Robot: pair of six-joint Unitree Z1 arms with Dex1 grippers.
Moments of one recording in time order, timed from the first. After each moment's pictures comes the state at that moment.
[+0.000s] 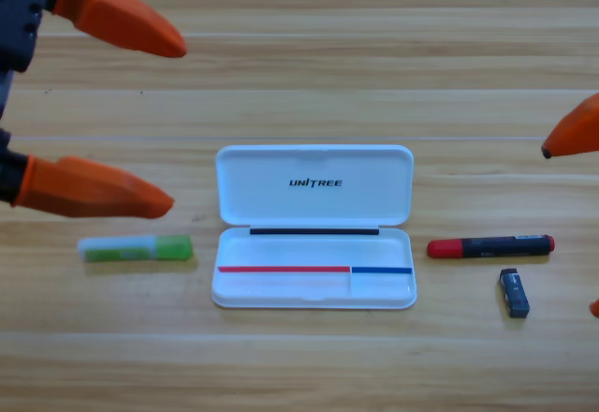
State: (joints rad) arm 0 -0.85 1.21 -1.15 0.57 -0.33 0.63; arm 1 0.93 1.24 -1.24 0.76 0.42 -0.43
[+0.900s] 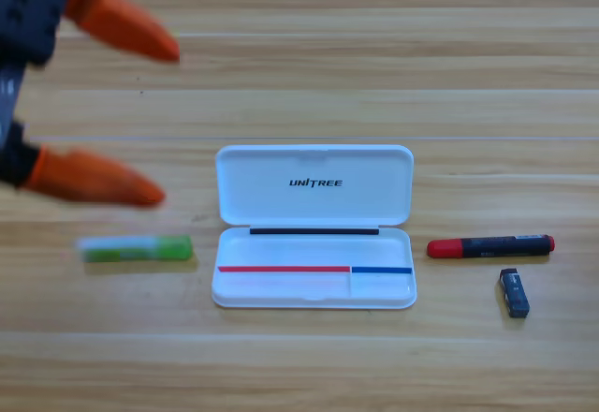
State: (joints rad) arm 0 -0.85 1.29 -1.29 0.74 -0.25 0.67; arm 1 0.78 1.24 -1.23 0.82 0.04 0.08
